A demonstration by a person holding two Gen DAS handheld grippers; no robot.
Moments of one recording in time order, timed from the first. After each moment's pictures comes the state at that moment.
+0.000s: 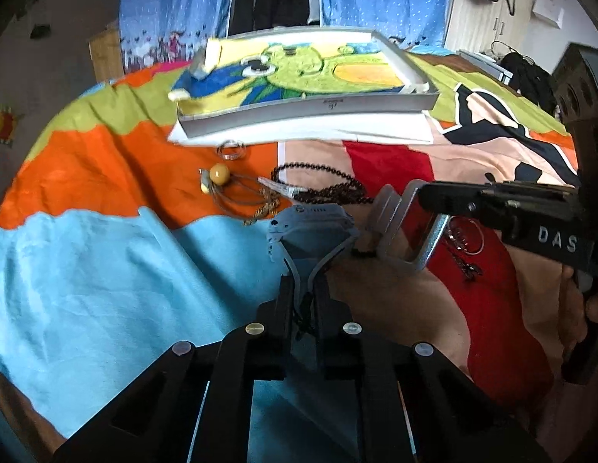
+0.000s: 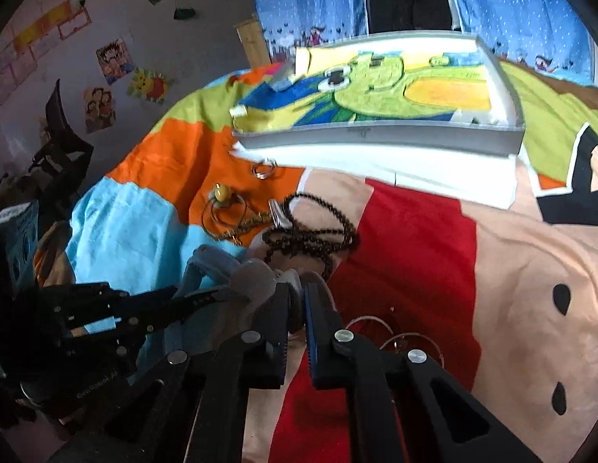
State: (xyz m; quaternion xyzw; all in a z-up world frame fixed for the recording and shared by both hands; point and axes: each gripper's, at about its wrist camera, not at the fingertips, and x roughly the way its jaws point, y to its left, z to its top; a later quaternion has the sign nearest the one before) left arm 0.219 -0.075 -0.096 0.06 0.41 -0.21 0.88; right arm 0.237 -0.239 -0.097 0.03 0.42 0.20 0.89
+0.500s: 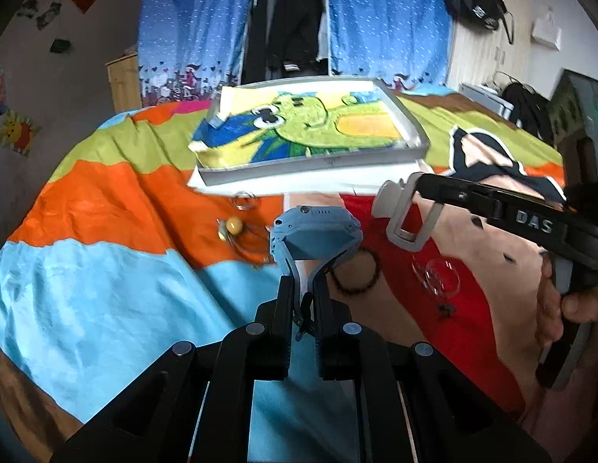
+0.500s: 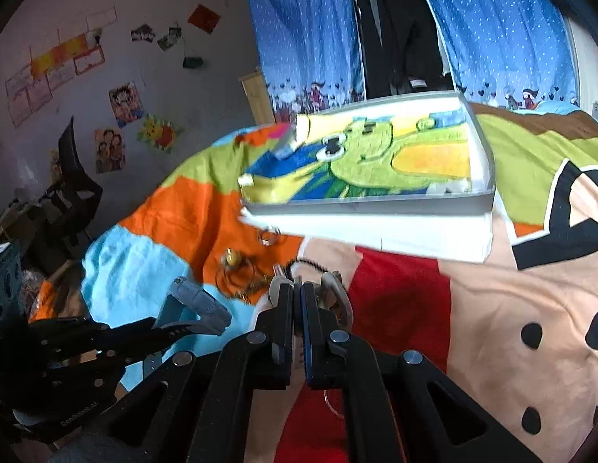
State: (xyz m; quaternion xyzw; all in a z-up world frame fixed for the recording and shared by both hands) left arm 0.213 -0.077 -0.053 0.04 0.36 -0.18 0.91; right arm 0.234 -0.256 -0.057 0.06 0.32 0.20 0.92
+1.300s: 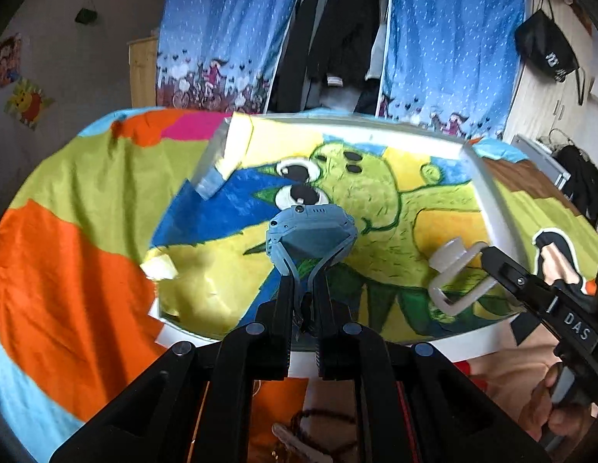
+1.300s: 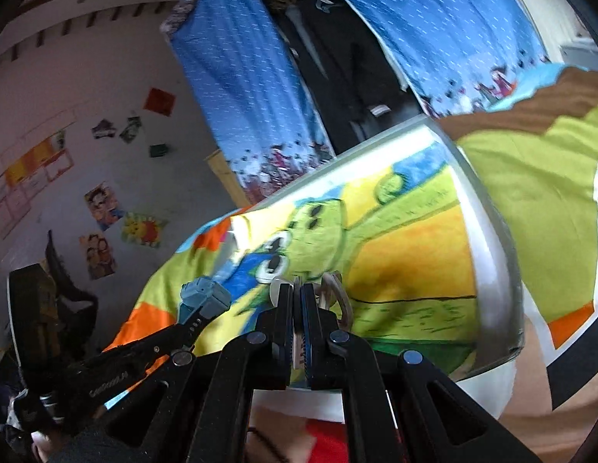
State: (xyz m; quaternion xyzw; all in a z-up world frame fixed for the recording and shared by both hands) left arm 0.428 -0.100 -0.063 -0.03 0.37 -0.13 0.92; right arm 0.393 -0.324 -0.076 0.21 0.26 0.16 0.93
